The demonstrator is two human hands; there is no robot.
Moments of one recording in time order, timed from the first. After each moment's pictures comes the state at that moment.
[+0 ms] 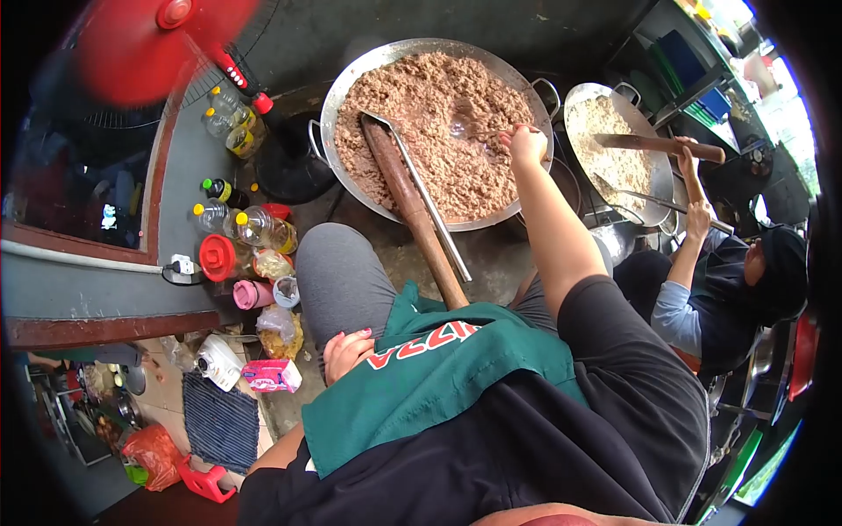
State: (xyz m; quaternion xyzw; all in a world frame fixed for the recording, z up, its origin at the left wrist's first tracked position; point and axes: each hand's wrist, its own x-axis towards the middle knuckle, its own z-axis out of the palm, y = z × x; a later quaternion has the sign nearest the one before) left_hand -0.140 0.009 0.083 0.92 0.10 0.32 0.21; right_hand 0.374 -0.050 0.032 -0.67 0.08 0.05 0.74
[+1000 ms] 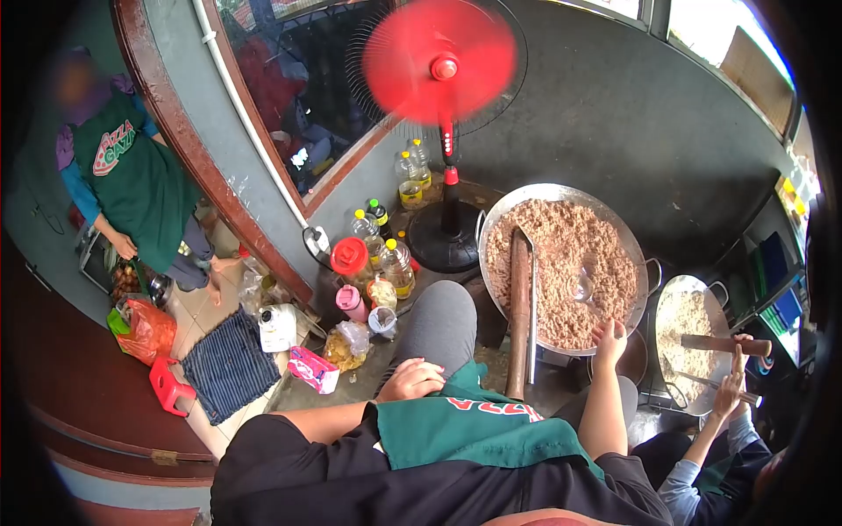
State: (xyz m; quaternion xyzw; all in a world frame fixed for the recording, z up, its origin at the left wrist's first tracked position) left_hand -0.169 -0.002 0.083 0.92 0.08 0.32 0.20; right_hand 0.298 -0.132 -0.006 -0.63 -0.05 0.12 0.76
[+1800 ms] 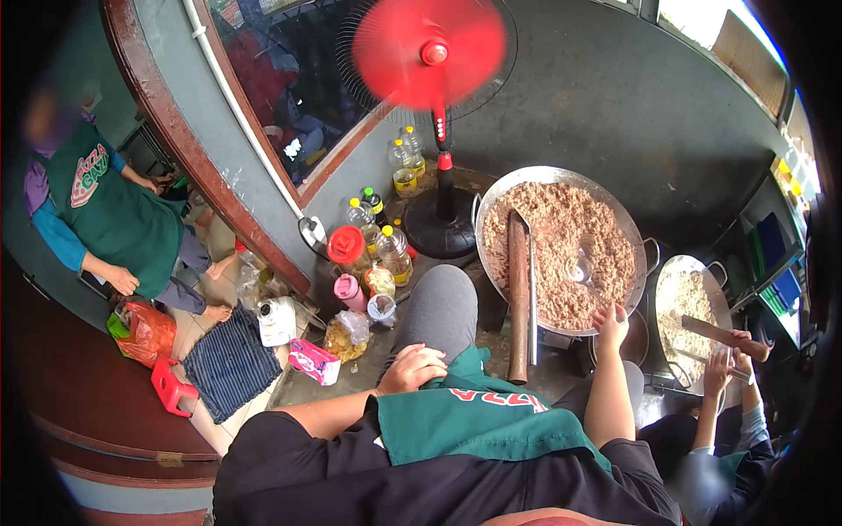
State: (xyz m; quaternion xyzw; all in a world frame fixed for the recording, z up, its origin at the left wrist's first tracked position) left_hand -0.173 -0.007 0.091 0.92 0.07 0.30 0.23; right_hand 0.285 -0.145 0.007 -0.65 -0.01 0.15 0.75
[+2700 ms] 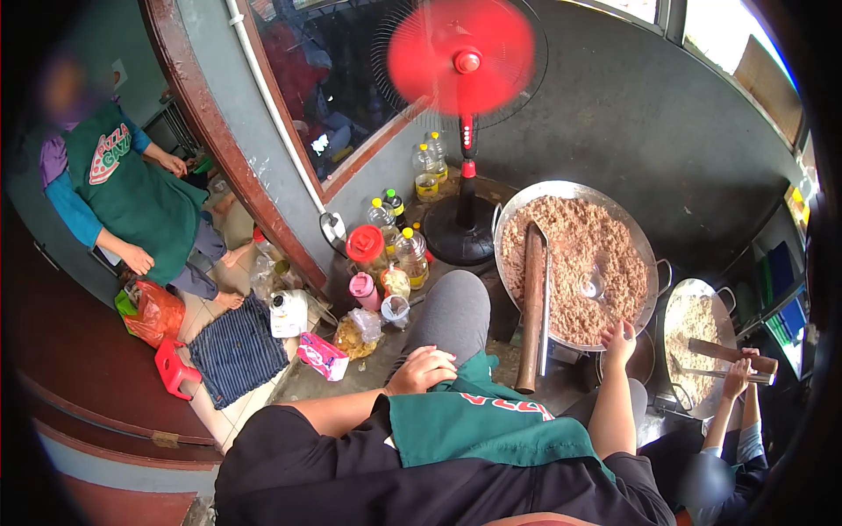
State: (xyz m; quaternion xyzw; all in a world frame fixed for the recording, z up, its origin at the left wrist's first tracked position) left_hand -0.178 -0.007 0.088 0.92 0.07 0.31 0.23; right_hand 0.286 -0.146 0.002 -0.66 -0.04 0.15 0.74
